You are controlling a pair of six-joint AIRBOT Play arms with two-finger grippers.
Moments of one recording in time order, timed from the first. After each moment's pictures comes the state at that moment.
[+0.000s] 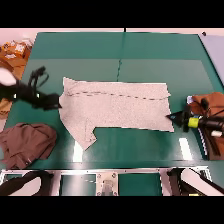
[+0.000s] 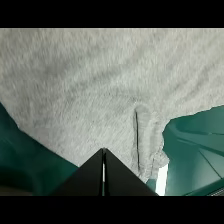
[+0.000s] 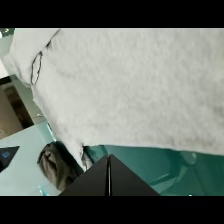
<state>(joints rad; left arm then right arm) 0.08 -1.15 0.97 1.08 -1.29 -1.37 -0.65 -1.08 0.50 -0.55 1.36 1.20</state>
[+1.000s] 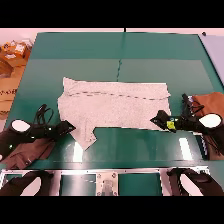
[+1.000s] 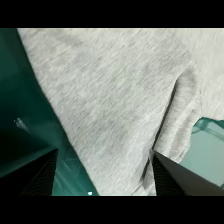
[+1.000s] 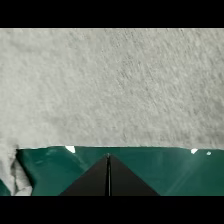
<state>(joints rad) 0.08 -0.95 0.35 0.79 -0.86 -1.39 -0.06 -0.82 0.48 -0.91 0.94 1.67</state>
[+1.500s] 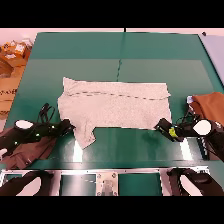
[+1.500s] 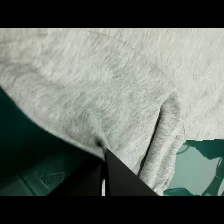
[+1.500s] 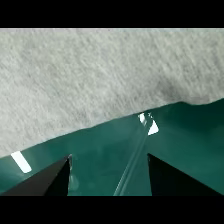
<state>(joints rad) 0.08 -1.06 0.34 0.55 -0.77 -1.14 0.00 -0.78 0.41 -1.27 0.93 2.08</state>
